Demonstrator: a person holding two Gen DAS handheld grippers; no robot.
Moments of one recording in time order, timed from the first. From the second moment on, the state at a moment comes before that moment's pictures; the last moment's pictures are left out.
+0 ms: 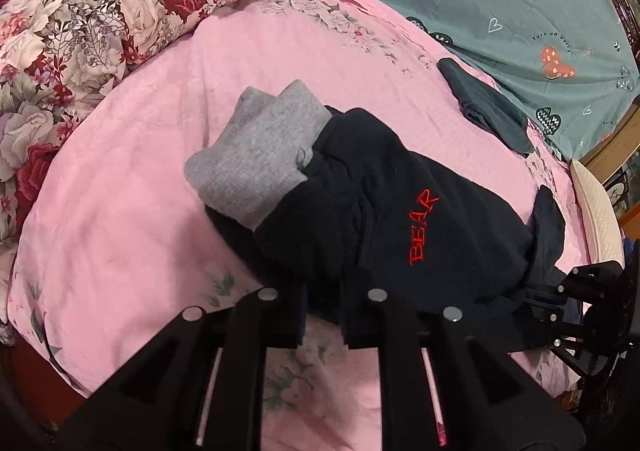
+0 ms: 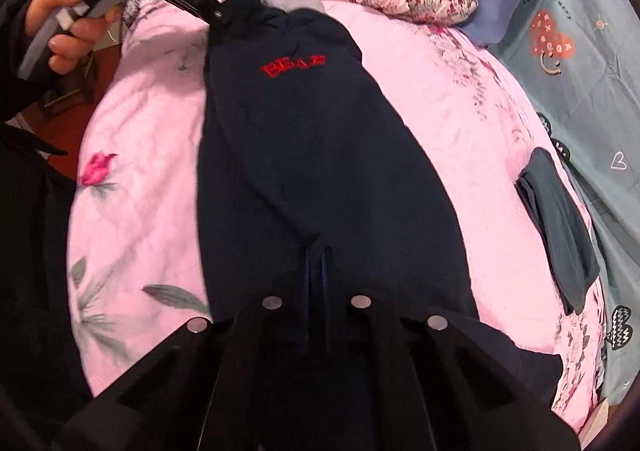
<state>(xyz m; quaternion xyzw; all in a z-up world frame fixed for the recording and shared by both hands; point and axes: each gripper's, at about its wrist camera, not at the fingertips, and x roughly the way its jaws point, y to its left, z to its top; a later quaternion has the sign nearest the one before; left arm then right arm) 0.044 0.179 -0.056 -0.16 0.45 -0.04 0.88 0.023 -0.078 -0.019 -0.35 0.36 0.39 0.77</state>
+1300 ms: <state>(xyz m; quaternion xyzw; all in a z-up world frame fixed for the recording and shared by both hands) 0.001 -0.067 -0.069 0.13 0.45 -0.29 0.84 0.236 -0.292 -0.034 0.01 0.53 -0.08 0.85</state>
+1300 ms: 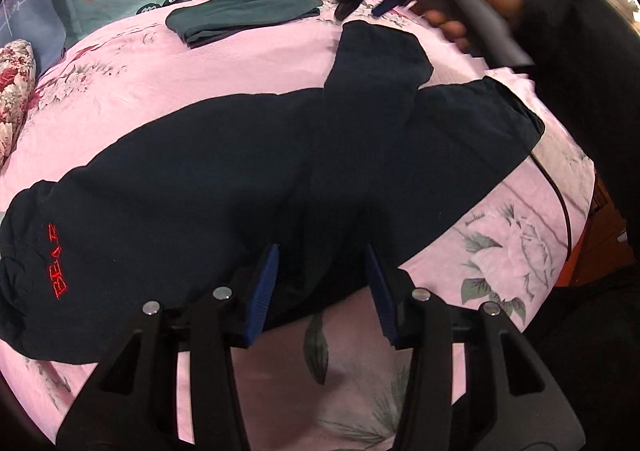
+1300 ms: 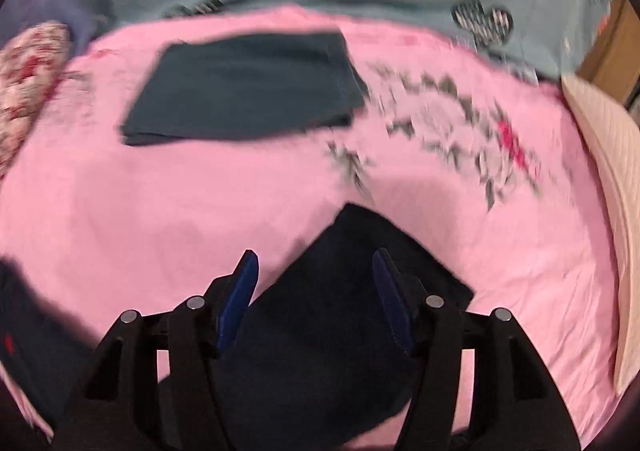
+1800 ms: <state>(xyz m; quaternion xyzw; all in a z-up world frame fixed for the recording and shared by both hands) 0.003 -0.055 -0.067 0.10 0.44 -0.30 0.84 0.059 -0.406 0.053 0.20 0.35 -0.01 0.91</state>
